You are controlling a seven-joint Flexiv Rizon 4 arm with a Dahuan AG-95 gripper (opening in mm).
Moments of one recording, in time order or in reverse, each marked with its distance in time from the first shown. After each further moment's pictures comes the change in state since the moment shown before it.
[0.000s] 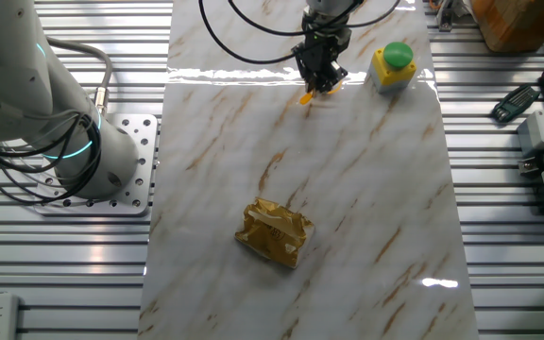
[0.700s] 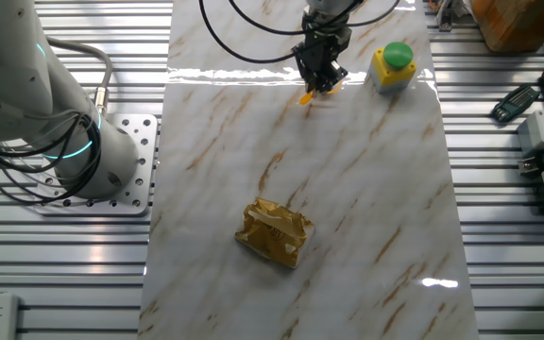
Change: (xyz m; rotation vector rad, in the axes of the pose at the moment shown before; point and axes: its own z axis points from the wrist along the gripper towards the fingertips) arm 0.000 -0.001 0.003 0.000 0.003 -0.007
